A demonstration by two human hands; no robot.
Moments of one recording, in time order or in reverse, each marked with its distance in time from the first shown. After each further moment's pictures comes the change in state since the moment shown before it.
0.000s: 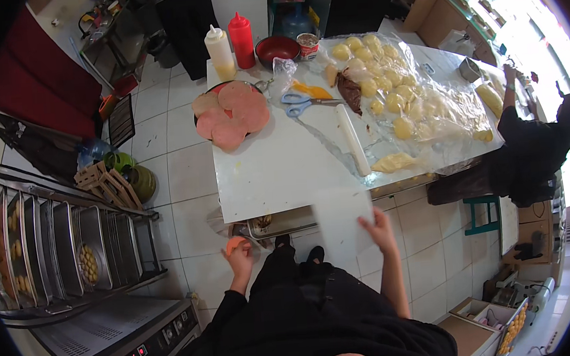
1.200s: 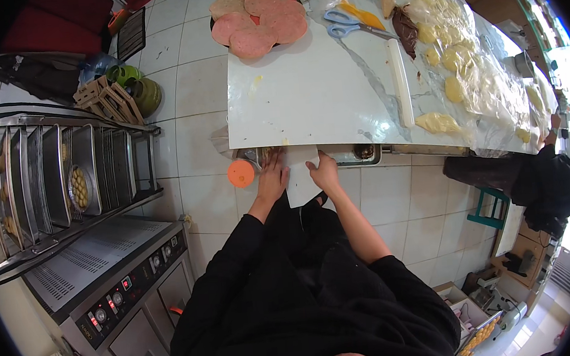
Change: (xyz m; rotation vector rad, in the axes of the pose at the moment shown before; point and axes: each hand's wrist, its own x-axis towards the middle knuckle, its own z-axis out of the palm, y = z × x) left_hand 0.026 0.044 0.058 -0.084 -0.067 0.333; right_hand 0.051 0.102 0.167 -0.698 -0.163 0.026
